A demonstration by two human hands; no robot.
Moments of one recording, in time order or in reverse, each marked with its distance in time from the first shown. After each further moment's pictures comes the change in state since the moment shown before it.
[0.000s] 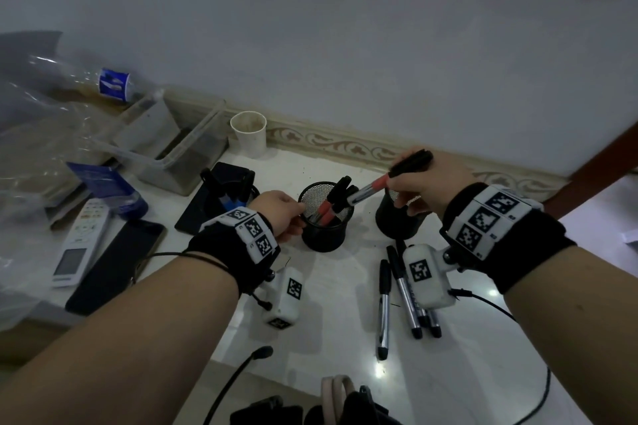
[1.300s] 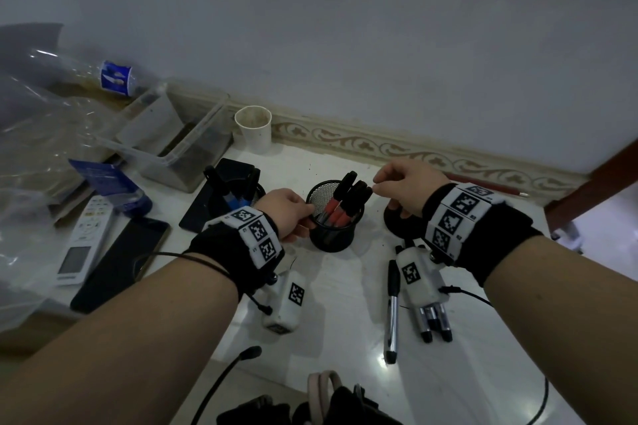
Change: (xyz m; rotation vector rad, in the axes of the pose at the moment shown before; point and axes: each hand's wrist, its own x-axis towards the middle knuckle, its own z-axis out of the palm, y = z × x) left_hand -0.001 0.005 -0.002 0.099 -0.045 0.038; right_hand 0.029 0.013 0.029 -0.344 -0.024 -0.027
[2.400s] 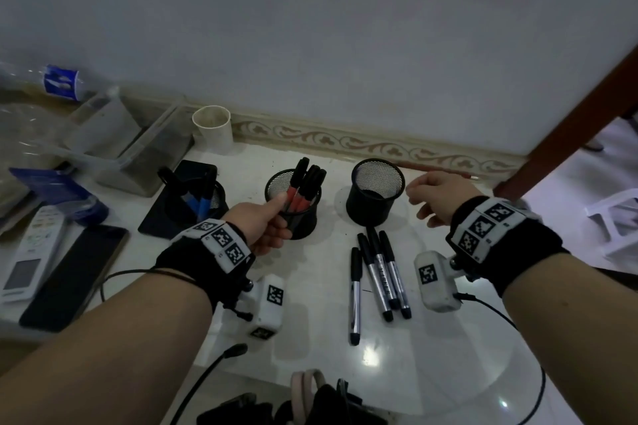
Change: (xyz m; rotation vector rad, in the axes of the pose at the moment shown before) left_hand -0.007 -0.010 0.028 -0.163 -0.072 -0.146; right_hand -0.038 0.081 -0.057 0.226 0.140 0.224
